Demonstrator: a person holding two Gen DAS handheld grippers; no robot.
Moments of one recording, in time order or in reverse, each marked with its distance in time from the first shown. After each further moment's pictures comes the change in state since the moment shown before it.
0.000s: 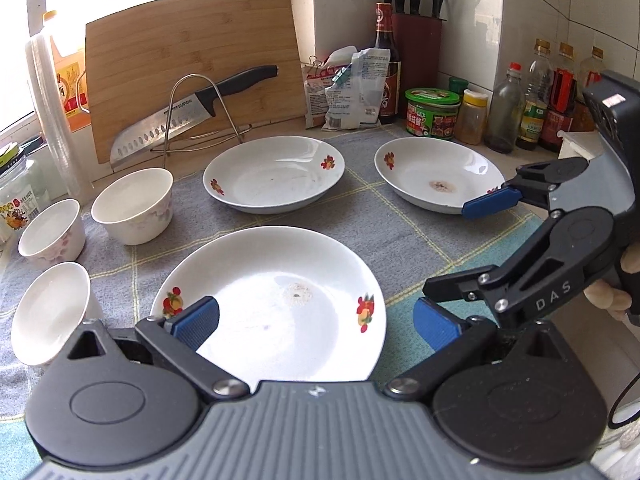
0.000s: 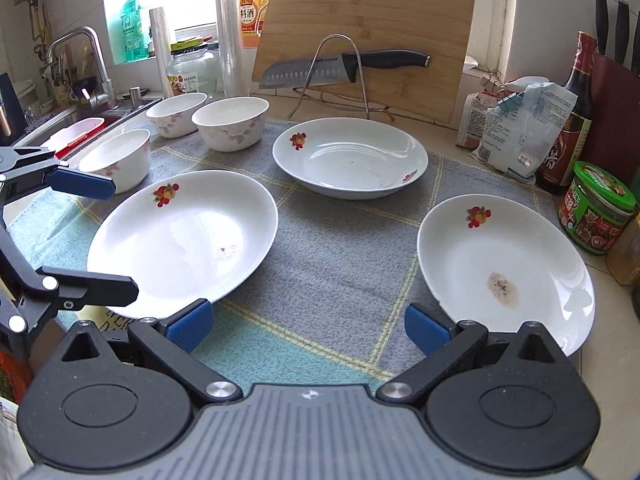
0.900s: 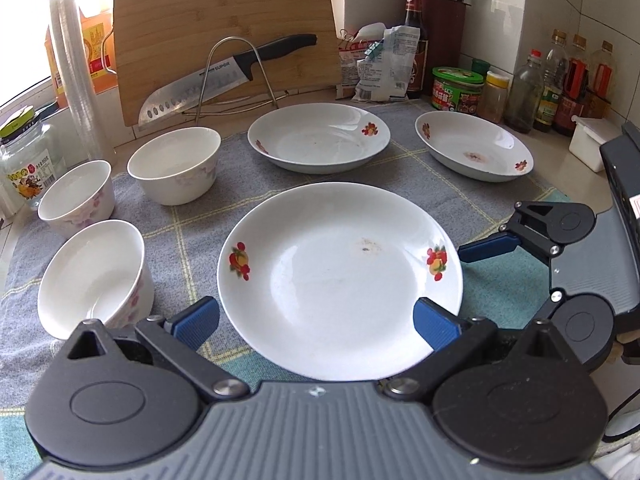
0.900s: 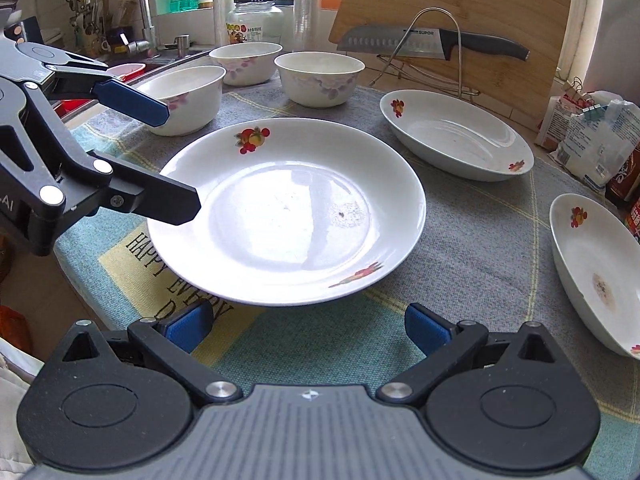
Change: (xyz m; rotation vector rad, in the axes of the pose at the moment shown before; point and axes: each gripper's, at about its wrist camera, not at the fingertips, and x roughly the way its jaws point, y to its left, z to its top) left arm -0.002 0.059 -0.025 -0.016 0.071 -0.021; right arm 0.047 0.085 -0.015 -0.120 0.058 0.029
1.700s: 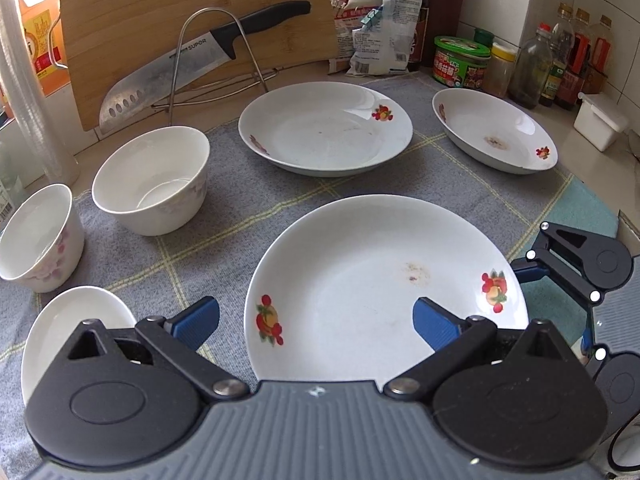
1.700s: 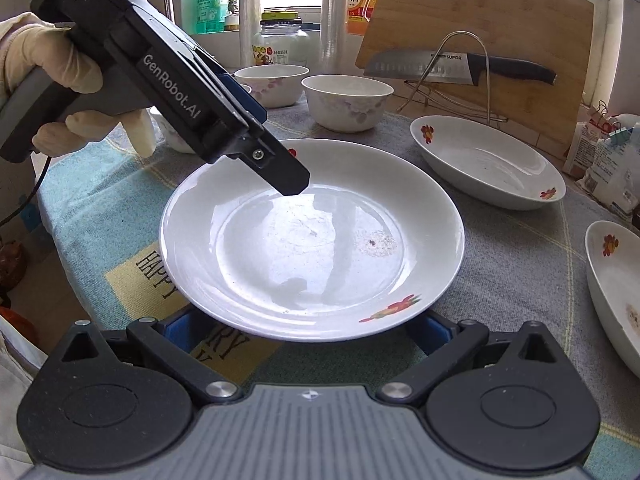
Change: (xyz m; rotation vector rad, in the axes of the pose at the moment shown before) left arm 0.062 0.035 0.045 0.097 0.117 -0.096; right arm 0.012 0.001 -0.001 -0.029 -0.107 0.058
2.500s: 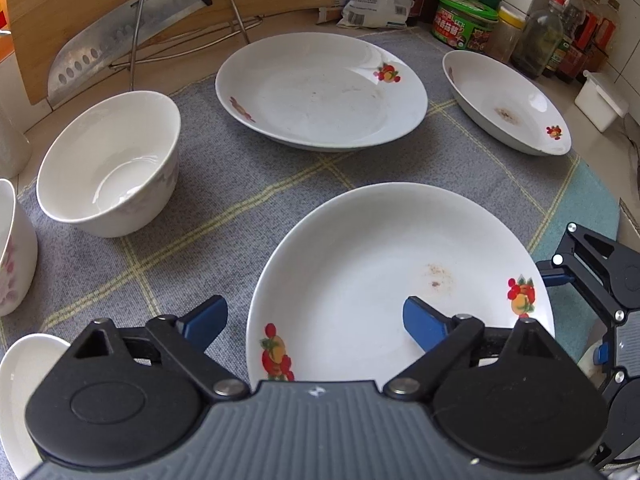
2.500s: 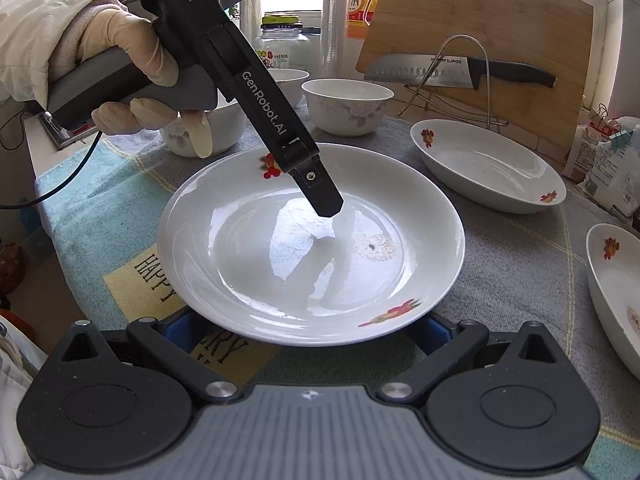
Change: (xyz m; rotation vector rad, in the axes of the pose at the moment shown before) left arm 0.046 0.022 0.024 0.004 0.172 -0.097; right arm -0.001 -0.001 0.000 -0.009 -0.014 0.008
